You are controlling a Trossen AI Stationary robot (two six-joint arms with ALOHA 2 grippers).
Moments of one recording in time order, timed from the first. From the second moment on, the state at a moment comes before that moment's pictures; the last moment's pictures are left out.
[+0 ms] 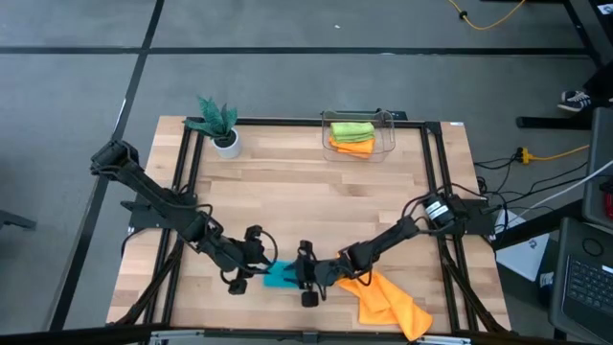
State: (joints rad) left arm -0.61 1.36 0.84 -0.18 -0.25 -0.46; right arm 0.47 2.22 1.23 0.56 0.32 0.17
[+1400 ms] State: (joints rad) left arm -0.61 1.36 0.84 -0.23 -0.28 -0.47; right arm 0.36 2.35 1.23 0.55 0.83 0.63
